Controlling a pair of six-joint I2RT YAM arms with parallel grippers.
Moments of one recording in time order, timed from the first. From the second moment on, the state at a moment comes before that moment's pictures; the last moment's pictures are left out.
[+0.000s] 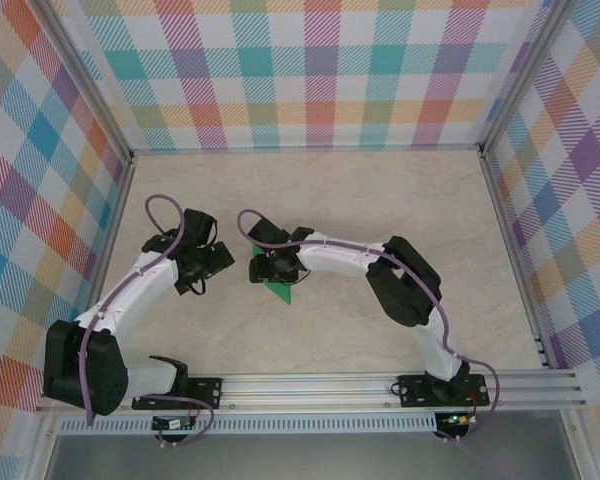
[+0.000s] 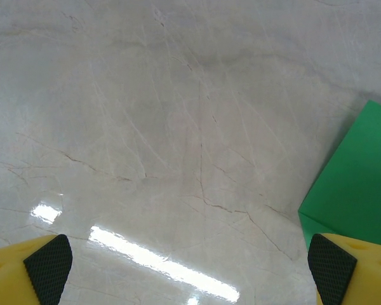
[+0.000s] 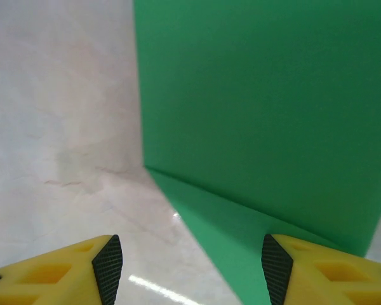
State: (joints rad) left arm -0.26 1.27 0.90 -0.84 -0.12 -0.82; right arm 0.97 2.13 1.59 -0.61 -0.04 0.82
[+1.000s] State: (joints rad) left arm -0.26 1.25 0.74 -0.62 0.21 -0.84; right arm 0.84 1.70 1.17 -0.45 -0.26 0.58
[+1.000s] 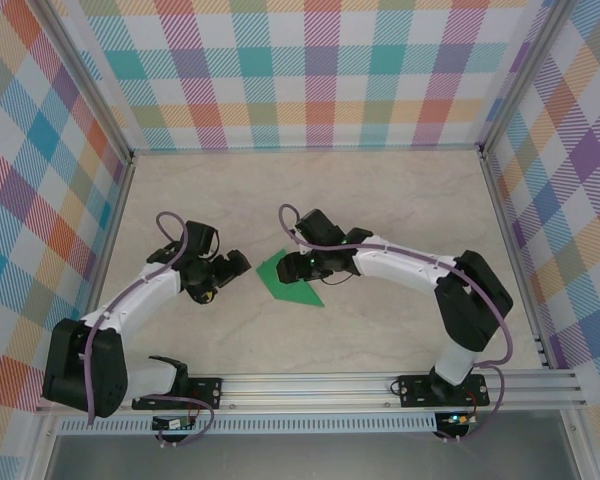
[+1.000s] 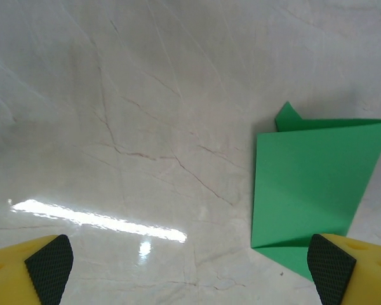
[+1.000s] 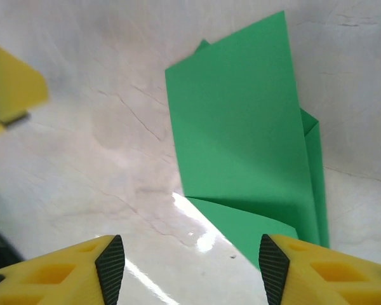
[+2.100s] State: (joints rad) left arm -0.51 1.39 0.68 -0.34 0.39 -1.02; right arm 0.76 1.86 1.10 -0.35 -0.36 0.71
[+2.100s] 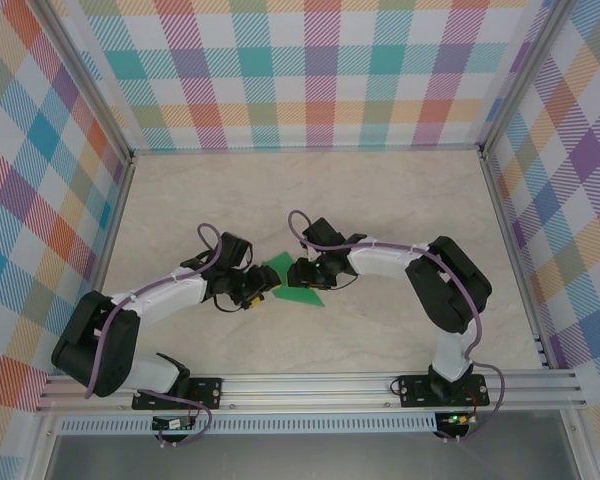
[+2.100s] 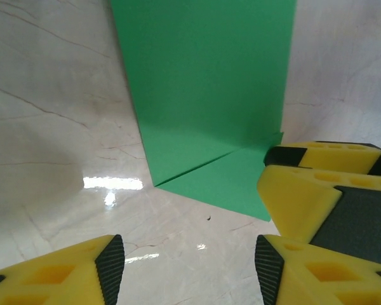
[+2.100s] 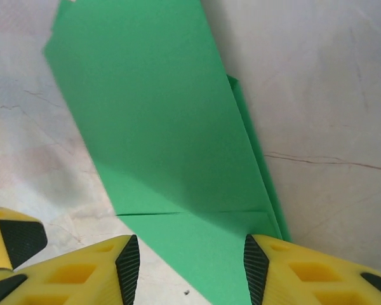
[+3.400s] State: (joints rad) left arm -0.55 1.54 0.67 -0.17 0.36 -1.15; right arm 0.61 1.87 0.93 -0.04 -0.66 0.88
